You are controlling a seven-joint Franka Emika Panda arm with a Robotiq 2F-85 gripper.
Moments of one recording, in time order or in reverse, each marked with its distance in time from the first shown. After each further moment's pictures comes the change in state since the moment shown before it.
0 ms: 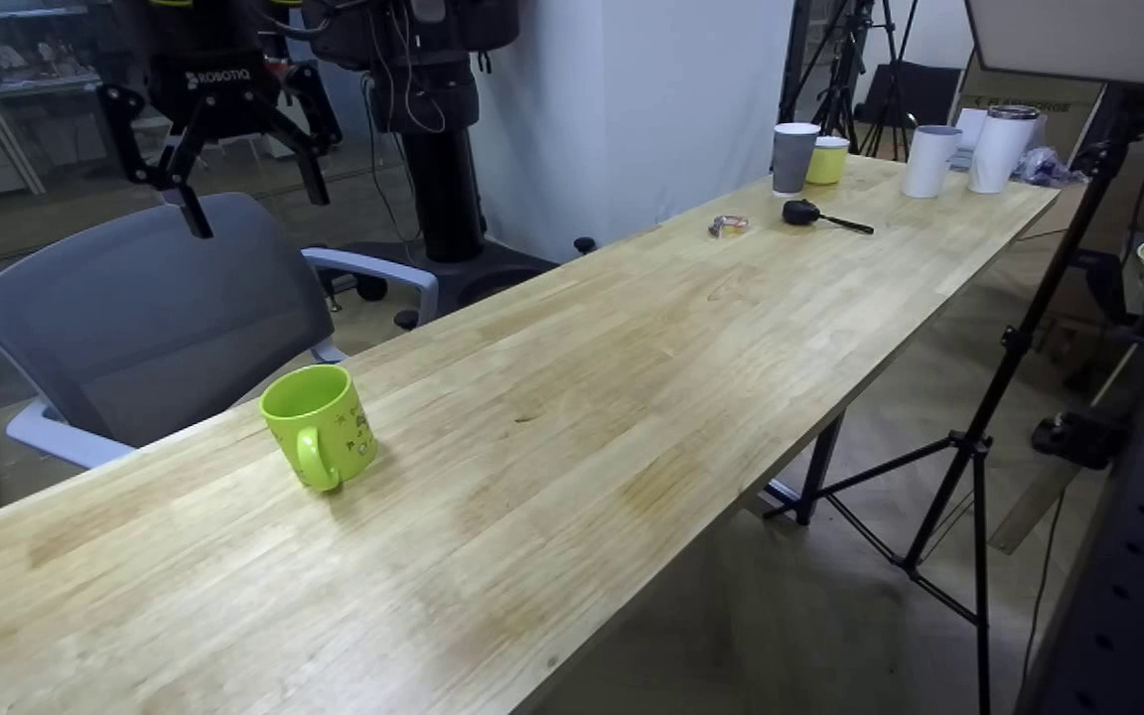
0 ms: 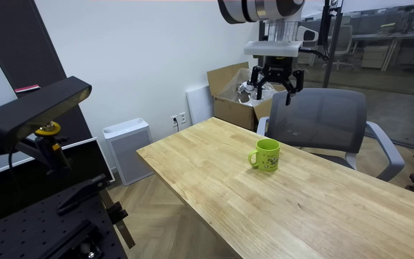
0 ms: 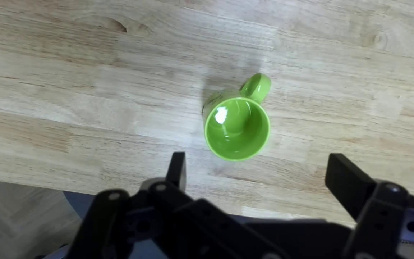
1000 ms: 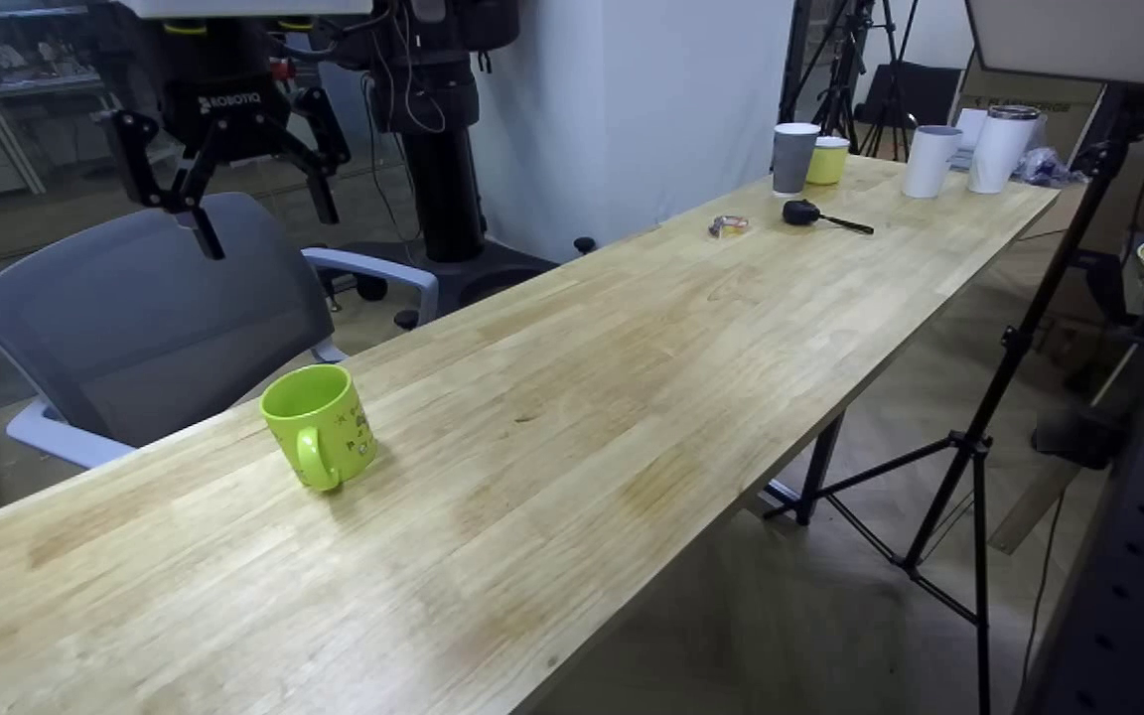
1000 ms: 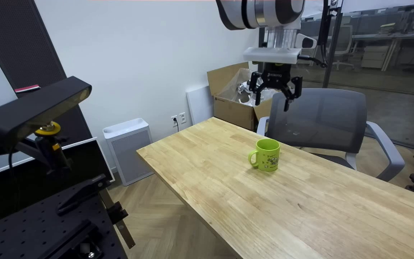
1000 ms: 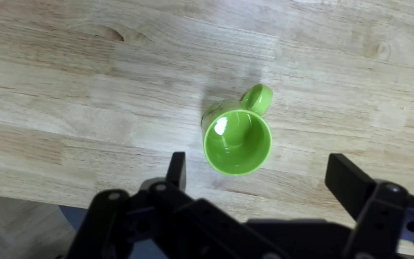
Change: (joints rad) arm -0.003 0.024 0.004 -0.002 0.000 0.001 -0.006
